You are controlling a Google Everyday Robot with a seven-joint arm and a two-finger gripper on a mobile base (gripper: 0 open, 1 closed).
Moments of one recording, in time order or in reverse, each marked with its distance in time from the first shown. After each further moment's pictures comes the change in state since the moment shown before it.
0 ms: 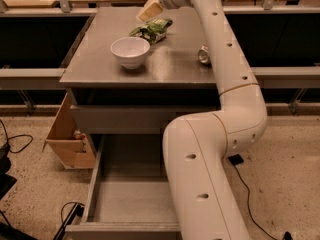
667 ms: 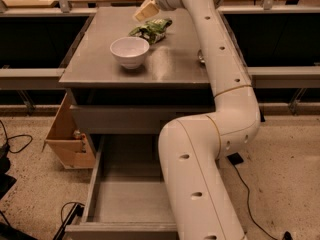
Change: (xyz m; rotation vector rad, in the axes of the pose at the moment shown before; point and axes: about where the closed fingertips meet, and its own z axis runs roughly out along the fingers) arm 0.001 0.003 0.017 0.030 0.005 0.049
